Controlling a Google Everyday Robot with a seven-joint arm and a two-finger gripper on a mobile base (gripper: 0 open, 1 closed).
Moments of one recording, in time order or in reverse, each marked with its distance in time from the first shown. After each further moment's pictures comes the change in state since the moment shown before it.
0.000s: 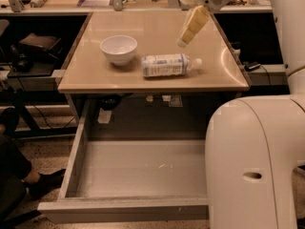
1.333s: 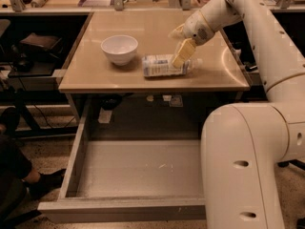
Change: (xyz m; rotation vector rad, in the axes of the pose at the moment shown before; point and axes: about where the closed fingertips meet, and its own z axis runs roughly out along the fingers) arm 0.043 0.021 0.093 -0.214 -0.117 0.105
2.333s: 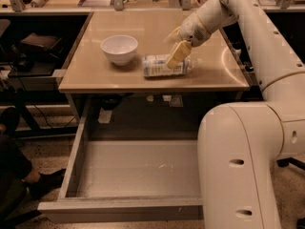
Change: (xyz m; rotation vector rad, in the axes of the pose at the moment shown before) arm 0.000 -0.004 0.010 -0.004 0.011 -0.001
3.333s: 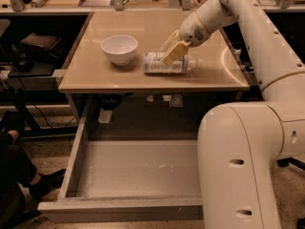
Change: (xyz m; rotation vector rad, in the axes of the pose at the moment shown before) arm 0.000 0.000 0.000 0.000 0.000 0.000
